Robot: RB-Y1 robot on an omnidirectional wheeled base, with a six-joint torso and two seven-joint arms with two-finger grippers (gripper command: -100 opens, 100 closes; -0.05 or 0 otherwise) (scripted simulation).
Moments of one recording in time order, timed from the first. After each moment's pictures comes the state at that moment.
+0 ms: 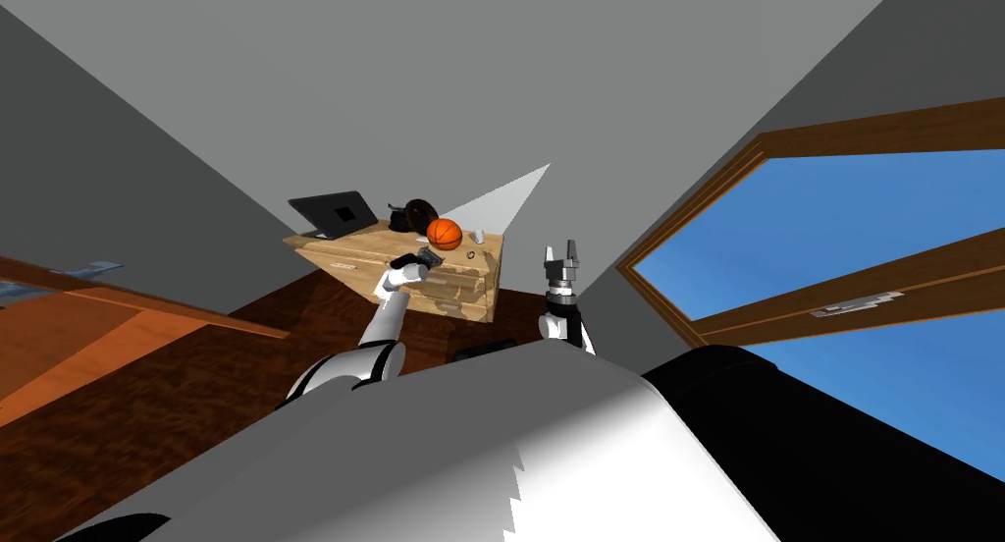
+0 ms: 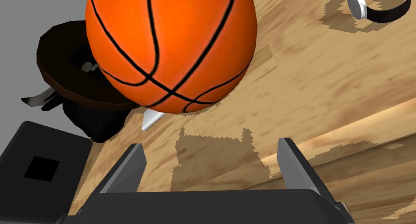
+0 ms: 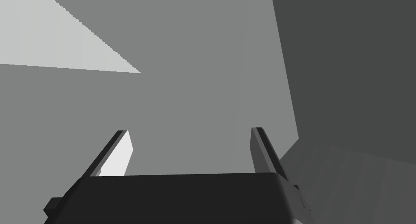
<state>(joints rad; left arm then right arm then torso) -0.52 0.19 0.13 -1.22 0.27 0.53 0.64 0.48 -0.01 0.02 -2.20 -0.10 -0.55 -0.11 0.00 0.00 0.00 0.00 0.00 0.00</state>
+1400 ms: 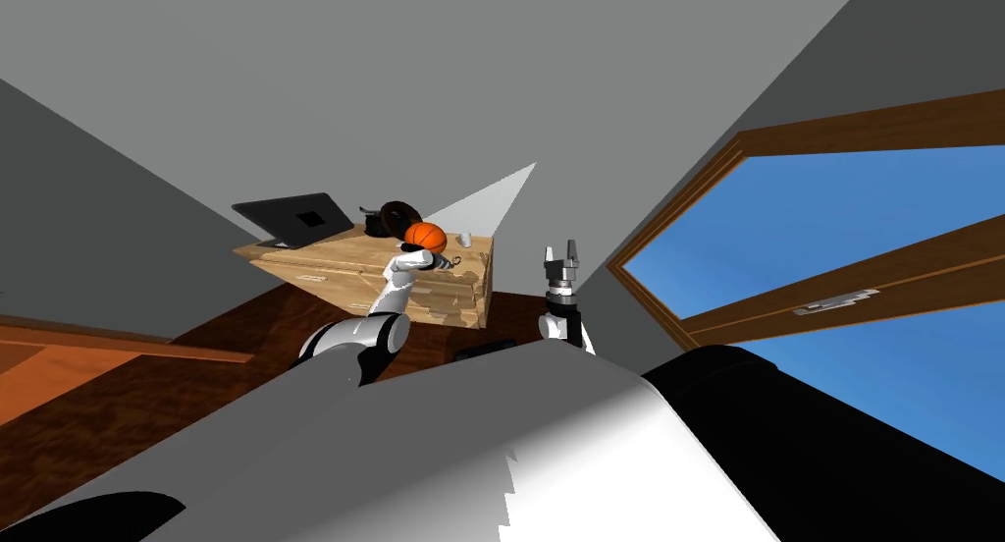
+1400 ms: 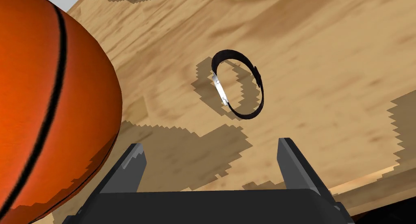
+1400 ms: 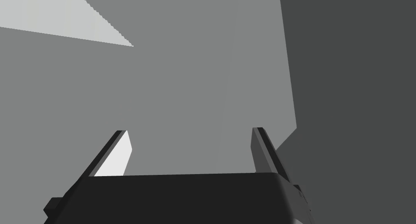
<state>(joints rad) -0.77 0.20 0.16 -0.91 0.37 0.88 0.69 0.48 -0.01 0.02 -2.20 -0.10 -0.55 -0.11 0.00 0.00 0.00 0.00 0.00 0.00</state>
